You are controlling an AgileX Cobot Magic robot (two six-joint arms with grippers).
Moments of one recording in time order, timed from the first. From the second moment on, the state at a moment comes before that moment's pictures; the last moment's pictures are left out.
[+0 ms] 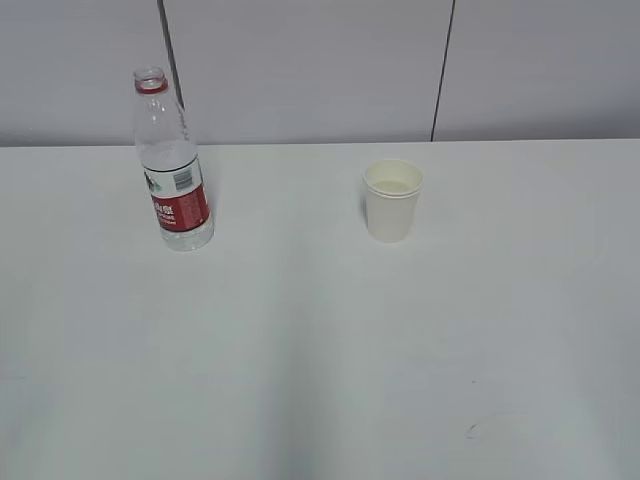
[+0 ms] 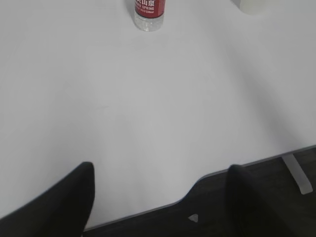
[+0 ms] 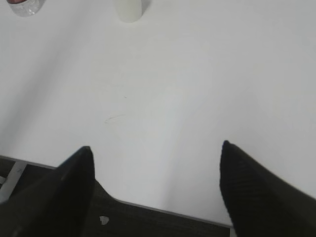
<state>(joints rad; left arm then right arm) -0.11 -0.02 -0.58 -0.11 1.29 0.07 0.25 -0.01 -0.53 -0.03 1.20 0.09</state>
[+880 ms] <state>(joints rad) -0.10 -0.02 -0.51 -0.12 1.12 0.13 0.15 -0.02 -0.51 -0.04 1.16 0.02</state>
